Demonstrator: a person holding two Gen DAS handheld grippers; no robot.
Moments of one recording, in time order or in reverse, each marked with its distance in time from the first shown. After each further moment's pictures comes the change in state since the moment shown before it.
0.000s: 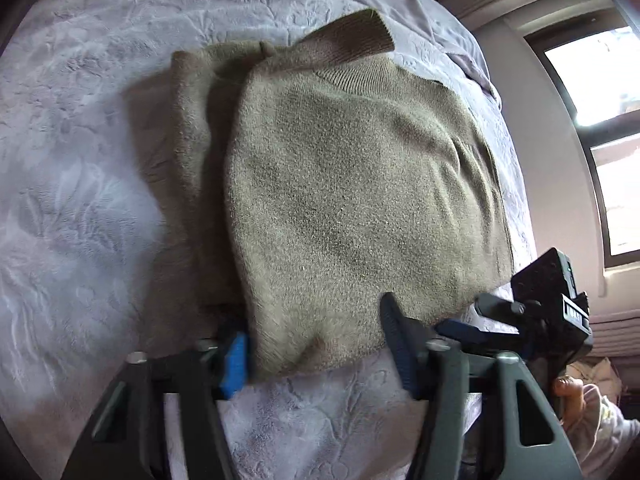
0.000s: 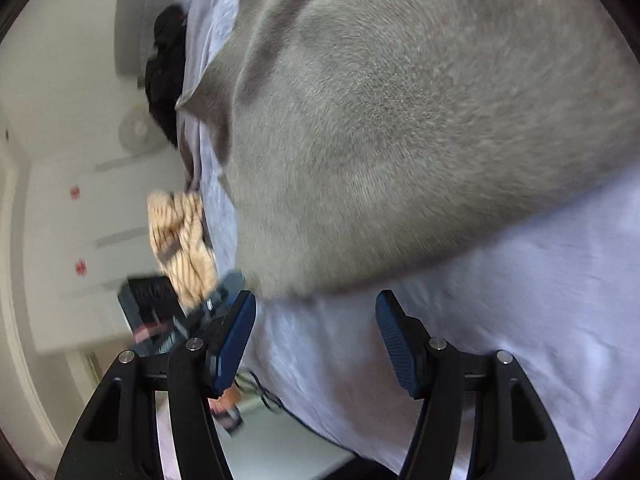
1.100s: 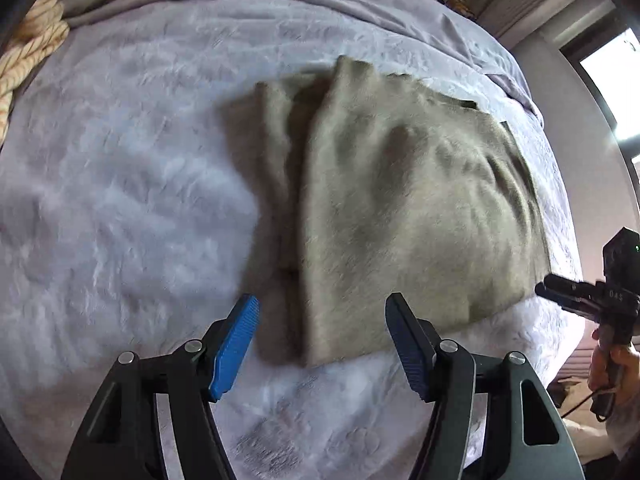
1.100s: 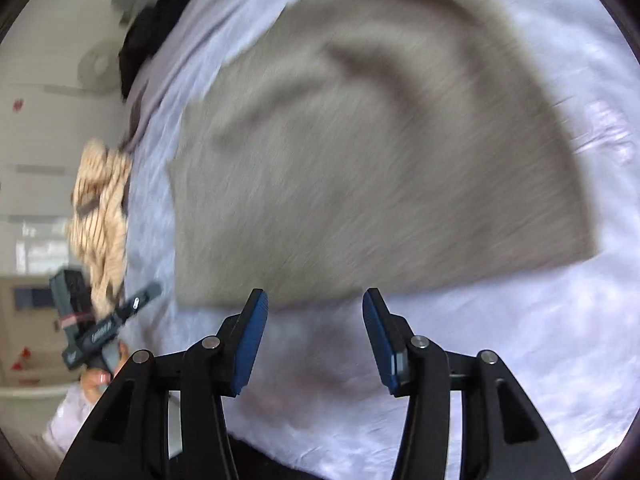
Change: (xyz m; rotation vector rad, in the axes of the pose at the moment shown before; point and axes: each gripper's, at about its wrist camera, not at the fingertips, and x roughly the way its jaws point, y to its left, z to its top) left arm -0.044 -0.013 -0.031 -0.021 -0.132 0.233; right arm -0.077 0.051 0.014 -0.331 -0.053 -0.443
